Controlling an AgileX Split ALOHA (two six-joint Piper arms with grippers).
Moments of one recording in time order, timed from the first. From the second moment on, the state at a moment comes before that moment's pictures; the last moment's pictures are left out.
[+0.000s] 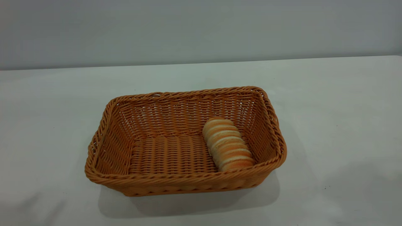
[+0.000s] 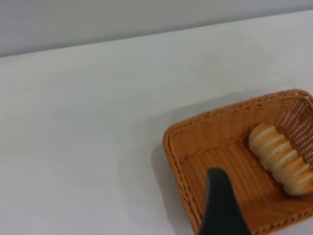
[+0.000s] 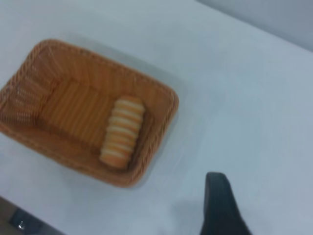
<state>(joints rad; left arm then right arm) -0.12 0.88 -0.92 -0.28 0.68 0.17 0.21 1.21 -1.54 0.21 1.24 -0.27</state>
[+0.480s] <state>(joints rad) -0.12 0.50 -0.75 -0.20 0.96 0.16 0.21 0.60 -1.10 0.13 1.24 -0.15</state>
